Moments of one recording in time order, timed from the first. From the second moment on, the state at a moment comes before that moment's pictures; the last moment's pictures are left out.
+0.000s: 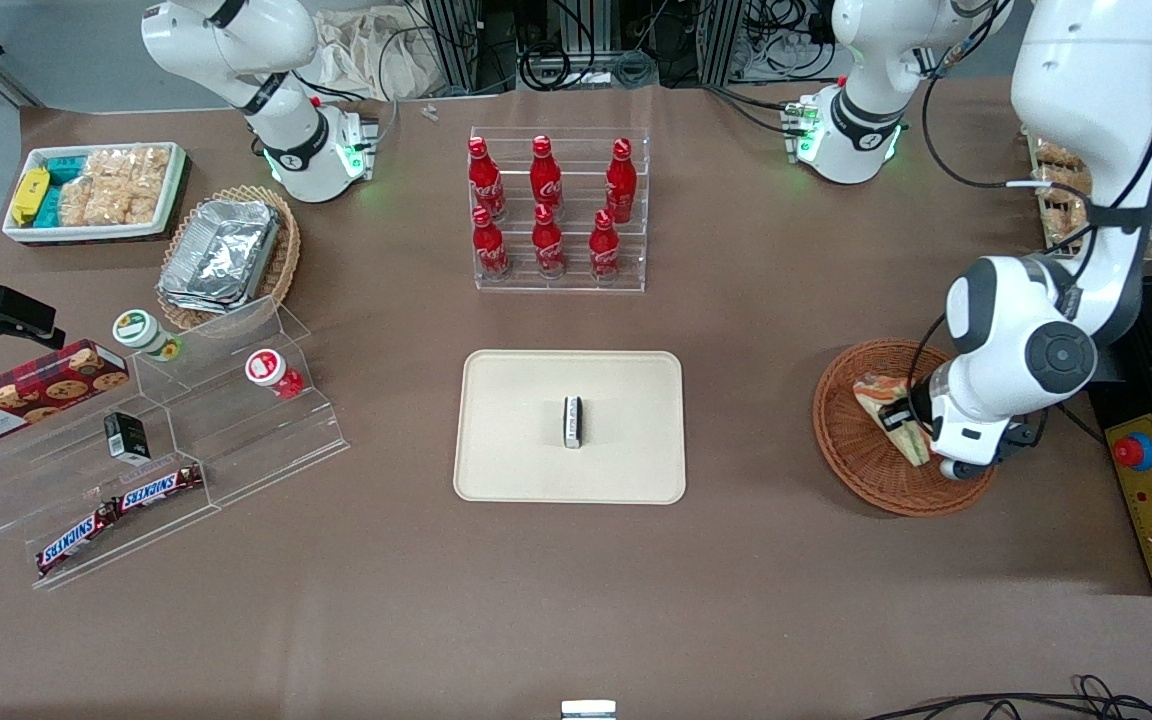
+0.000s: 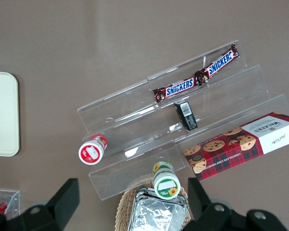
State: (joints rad) arm 0.04 0.32 -0.13 -1.94 0.02 2.11 -0.56
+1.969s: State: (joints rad) arm -0.25 0.77 -0.52 -1.54 0.36 2.13 -0.66
